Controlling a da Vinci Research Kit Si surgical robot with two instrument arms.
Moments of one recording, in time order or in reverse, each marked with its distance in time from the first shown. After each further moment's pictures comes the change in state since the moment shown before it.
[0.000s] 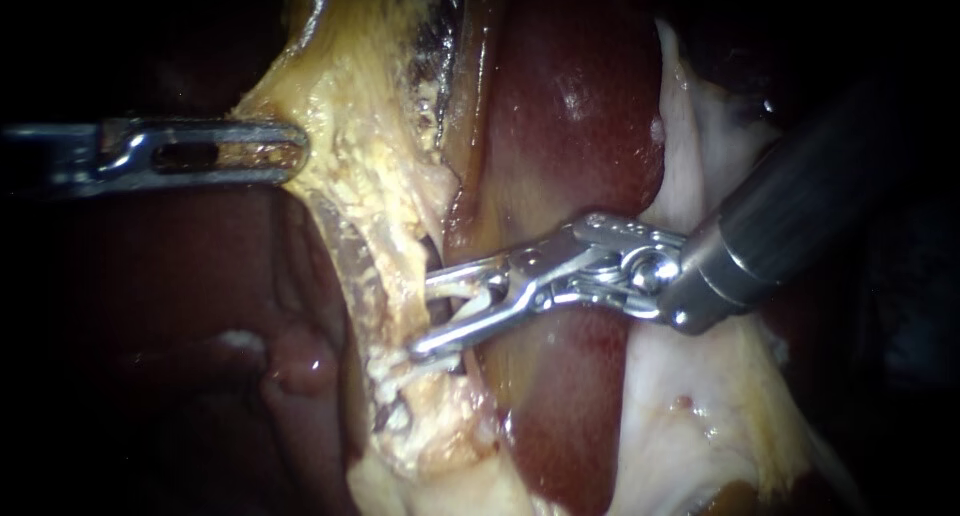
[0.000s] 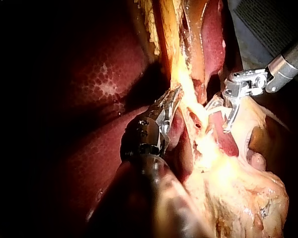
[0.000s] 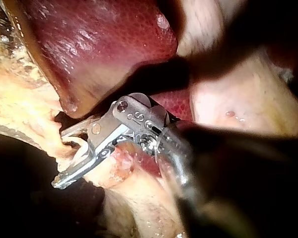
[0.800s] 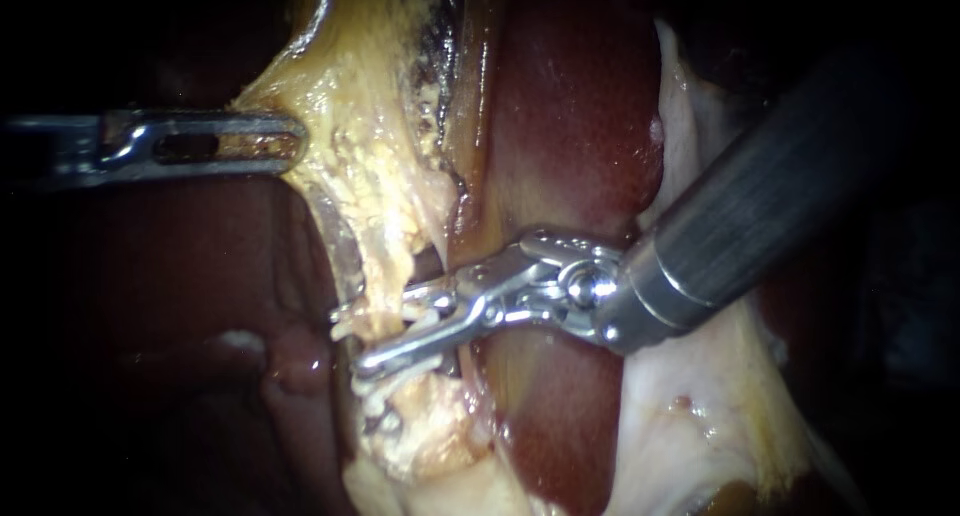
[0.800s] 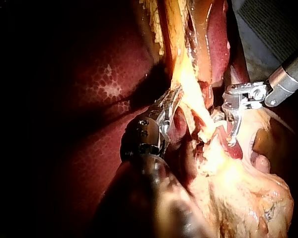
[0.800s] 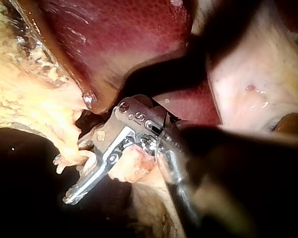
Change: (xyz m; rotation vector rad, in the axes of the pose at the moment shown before) right arm 0.000 0.000 0.005 0.095 0.086 0.104; left arm 0.000 0.001 0.001 -0.008 -0.004 0.001
